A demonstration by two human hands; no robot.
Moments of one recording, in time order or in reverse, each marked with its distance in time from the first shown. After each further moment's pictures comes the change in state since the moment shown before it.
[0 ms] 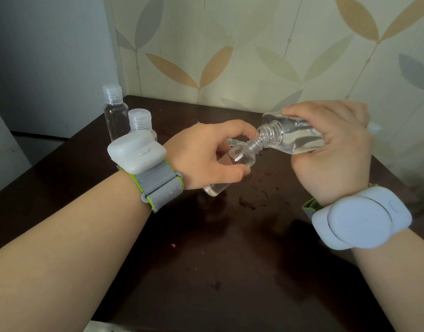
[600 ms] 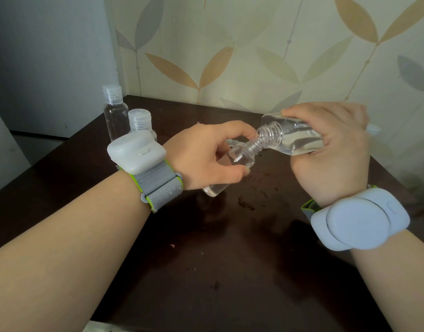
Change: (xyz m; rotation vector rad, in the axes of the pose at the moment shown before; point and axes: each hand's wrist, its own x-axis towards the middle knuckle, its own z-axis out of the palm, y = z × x) left_hand 0.000 0.000 0.000 0.017 0.011 -0.004; right_hand 0.000 0.001 0.001 -0.008 0.006 0.018
